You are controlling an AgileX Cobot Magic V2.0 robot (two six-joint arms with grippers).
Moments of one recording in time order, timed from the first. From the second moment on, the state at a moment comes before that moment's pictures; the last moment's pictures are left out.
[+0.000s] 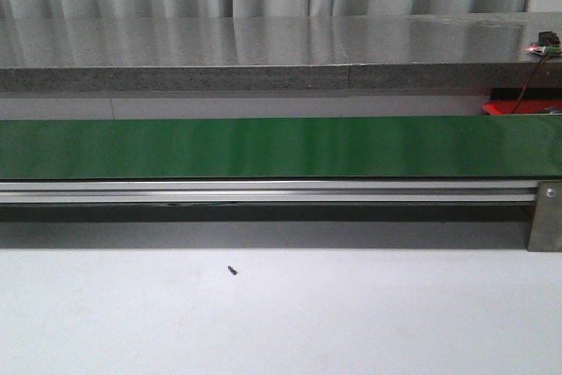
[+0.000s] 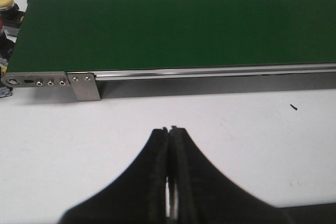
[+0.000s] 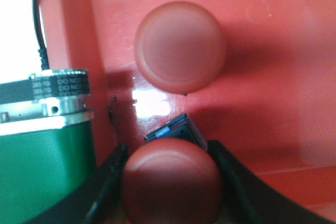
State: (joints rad) left arm -0.03 0.42 -0.63 -0.17 0.91 0.09; right arm -0.27 1.96 -1.46 0.18 0.71 -0.15
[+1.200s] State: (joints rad) left arm -0.03 0.42 -0.63 -0.17 0.91 0.09; right arm -0.14 1.67 -1.34 0.10 0.75 -0.16
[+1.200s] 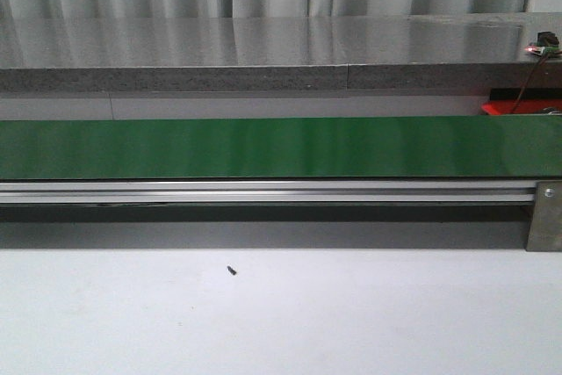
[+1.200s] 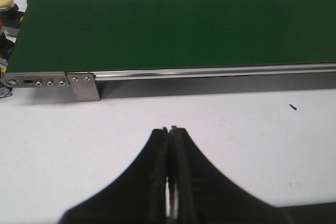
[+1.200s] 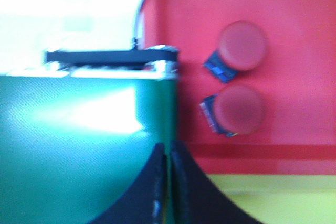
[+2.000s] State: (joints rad) left arm -0.03 0.42 -0.63 -0.17 0.91 0.09; right arm -0.04 0.90 -0.73 0.06 0.66 -0.08
